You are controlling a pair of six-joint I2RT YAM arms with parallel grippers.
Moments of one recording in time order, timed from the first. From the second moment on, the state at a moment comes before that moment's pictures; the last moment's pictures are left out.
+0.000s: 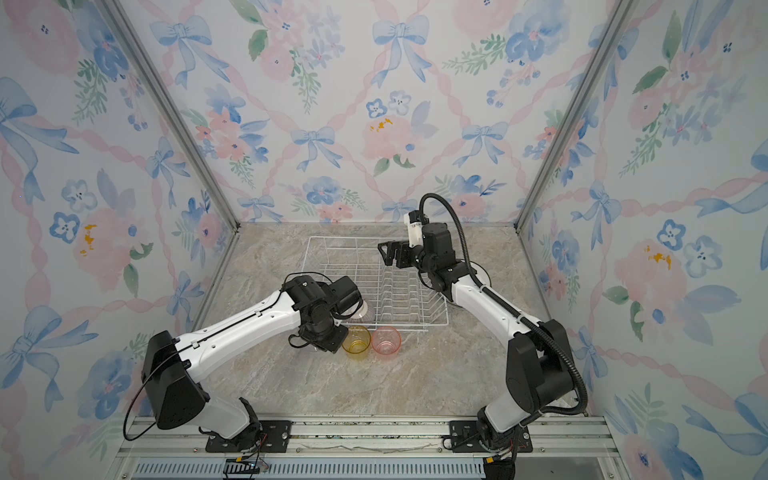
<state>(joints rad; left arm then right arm) -0.86 1.55 1.35 -1.32 -0.04 -0.38 0.43 1.58 1.22 -0.03 -0.25 0.34</state>
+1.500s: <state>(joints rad) -0.74 1.66 1.23 -1.14 0.08 -0.17 0.45 1.58 1.25 -0.07 -0.23 0.33</state>
